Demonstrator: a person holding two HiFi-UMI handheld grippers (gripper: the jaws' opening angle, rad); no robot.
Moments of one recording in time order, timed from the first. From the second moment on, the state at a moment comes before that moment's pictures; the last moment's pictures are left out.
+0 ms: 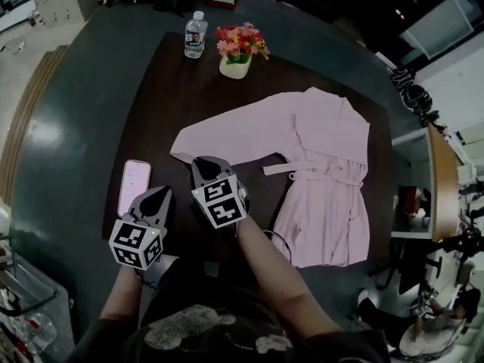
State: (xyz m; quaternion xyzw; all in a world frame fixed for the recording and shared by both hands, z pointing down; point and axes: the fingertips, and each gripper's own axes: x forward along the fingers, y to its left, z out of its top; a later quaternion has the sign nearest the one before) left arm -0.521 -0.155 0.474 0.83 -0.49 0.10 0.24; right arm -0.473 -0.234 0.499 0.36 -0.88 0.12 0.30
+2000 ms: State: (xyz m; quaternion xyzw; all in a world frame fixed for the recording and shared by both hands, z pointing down) left arm -0.211 -0.238 0.453 0.87 -0.43 0.11 0.21; right arm -0.009 -0.365 0.359 0.54 -0.83 0.13 0.11
